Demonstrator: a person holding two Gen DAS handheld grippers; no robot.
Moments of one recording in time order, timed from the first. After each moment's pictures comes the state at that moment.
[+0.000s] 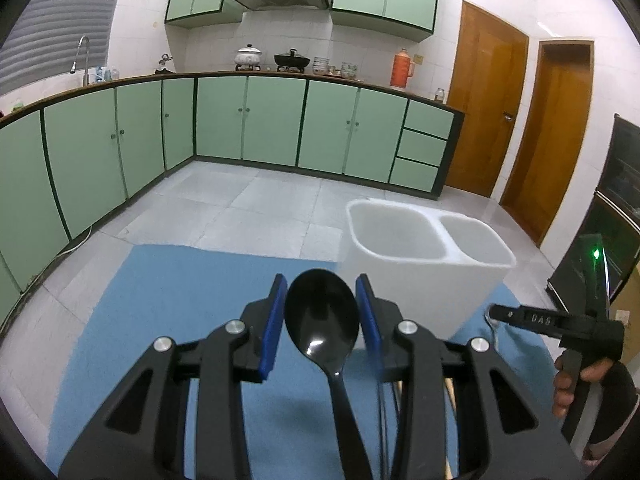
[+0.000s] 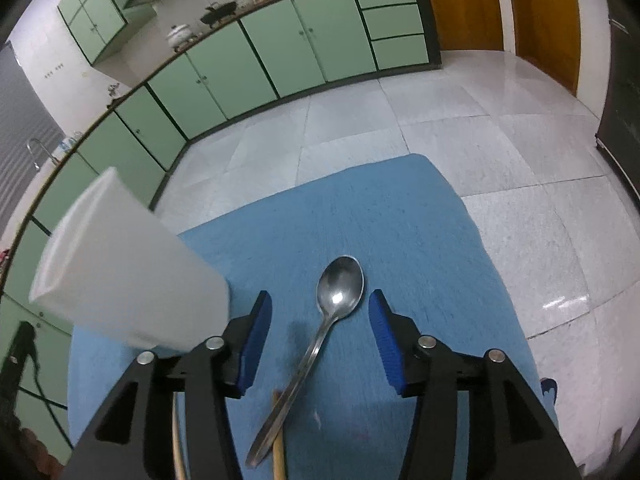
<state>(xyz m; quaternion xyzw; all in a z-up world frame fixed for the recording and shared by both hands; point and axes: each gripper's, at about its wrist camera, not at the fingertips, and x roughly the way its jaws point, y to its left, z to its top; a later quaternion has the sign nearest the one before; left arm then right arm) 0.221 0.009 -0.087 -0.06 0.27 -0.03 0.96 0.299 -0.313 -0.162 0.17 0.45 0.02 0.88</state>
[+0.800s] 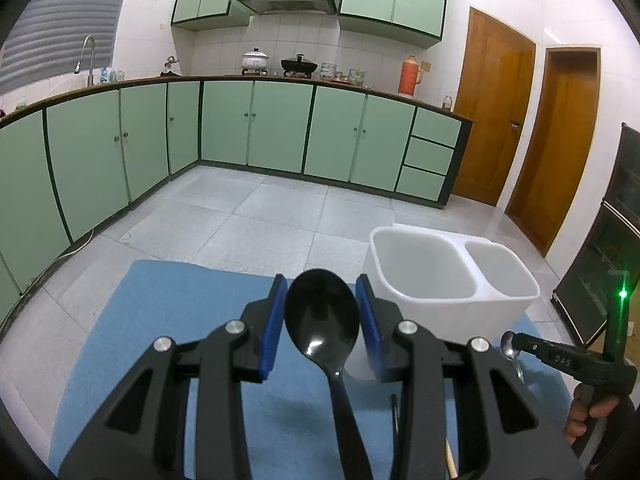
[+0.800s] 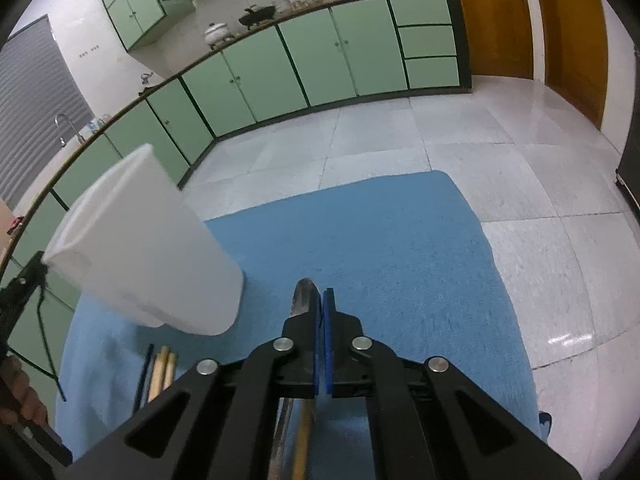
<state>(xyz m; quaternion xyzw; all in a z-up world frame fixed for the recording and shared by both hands) 0.244 0.025 -0.084 -0.06 0.26 -0.02 0.96 0.276 -0.314 -0.153 0.15 0.41 0.08 0.90</state>
